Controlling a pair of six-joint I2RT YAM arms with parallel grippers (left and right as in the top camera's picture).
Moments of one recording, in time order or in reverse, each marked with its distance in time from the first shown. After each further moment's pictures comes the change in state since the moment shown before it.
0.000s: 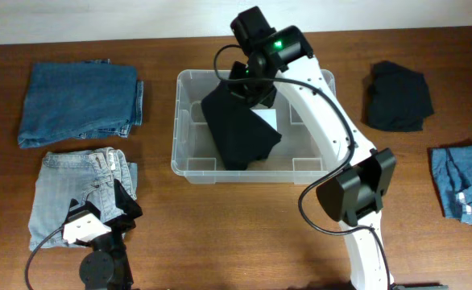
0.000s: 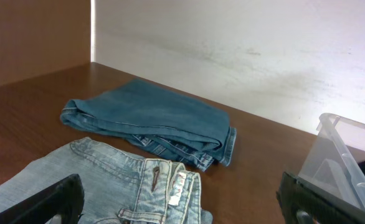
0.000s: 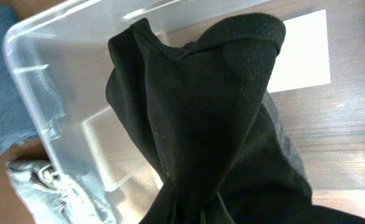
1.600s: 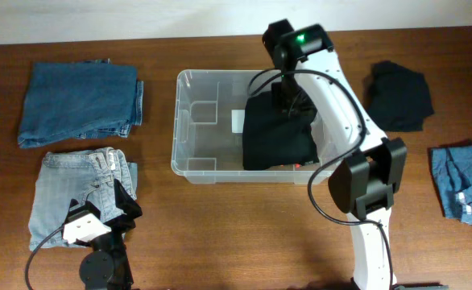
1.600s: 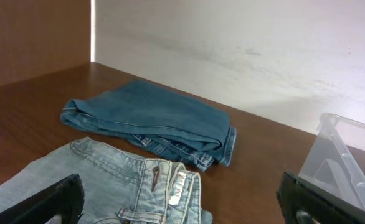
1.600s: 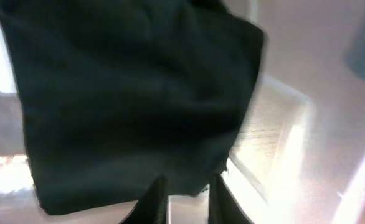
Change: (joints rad) left arm 0.000 0.000 0.000 0.000 0.000 0.000; right arm -0.105 0.002 -0.164 -0.142 0.321 -0.454
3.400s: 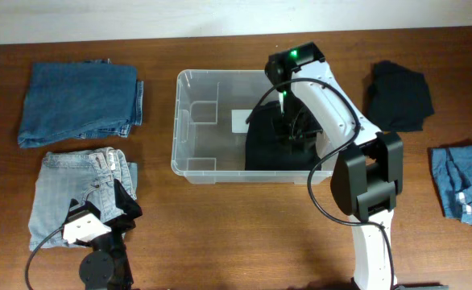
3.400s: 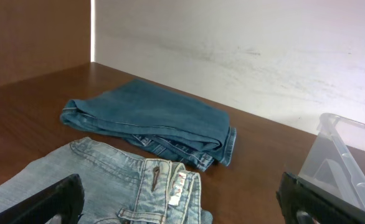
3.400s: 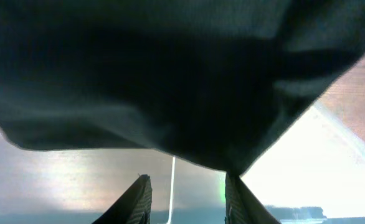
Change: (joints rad) left arm 0.000 0.000 0.000 0.000 0.000 0.000; right arm -0.005 -0.024 -0.214 -0.137 -0.175 -0.087
